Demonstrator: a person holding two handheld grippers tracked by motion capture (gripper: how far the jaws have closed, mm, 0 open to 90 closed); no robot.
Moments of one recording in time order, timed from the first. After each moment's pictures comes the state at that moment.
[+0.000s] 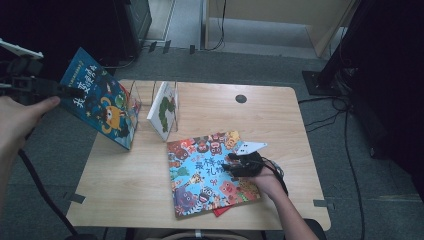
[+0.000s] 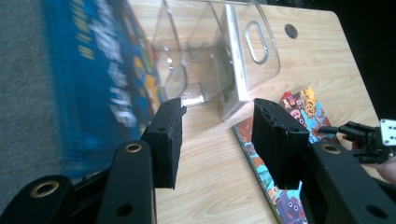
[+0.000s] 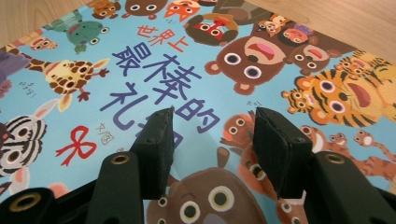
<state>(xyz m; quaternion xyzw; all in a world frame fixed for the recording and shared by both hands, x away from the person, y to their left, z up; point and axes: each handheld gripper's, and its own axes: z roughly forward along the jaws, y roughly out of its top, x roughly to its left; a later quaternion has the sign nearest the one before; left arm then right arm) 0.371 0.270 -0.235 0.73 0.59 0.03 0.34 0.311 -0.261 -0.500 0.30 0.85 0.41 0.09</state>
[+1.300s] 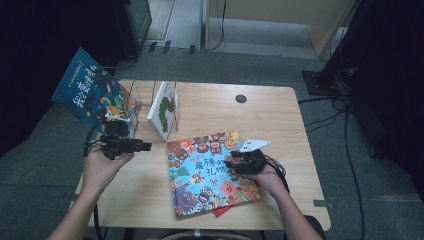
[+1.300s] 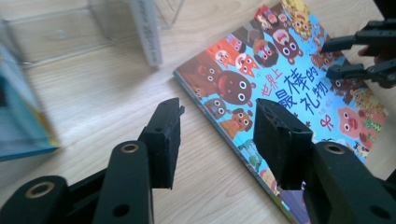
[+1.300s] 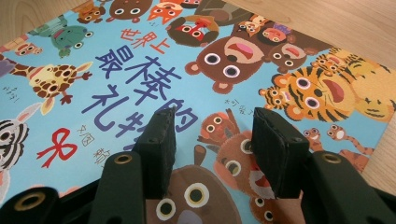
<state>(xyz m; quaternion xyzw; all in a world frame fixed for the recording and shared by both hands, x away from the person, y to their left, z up) 0.337 0.146 -0.394 0.81 0.49 -0.01 0.33 0.318 -0.269 -0.501 0.32 0.85 0.42 0.09</state>
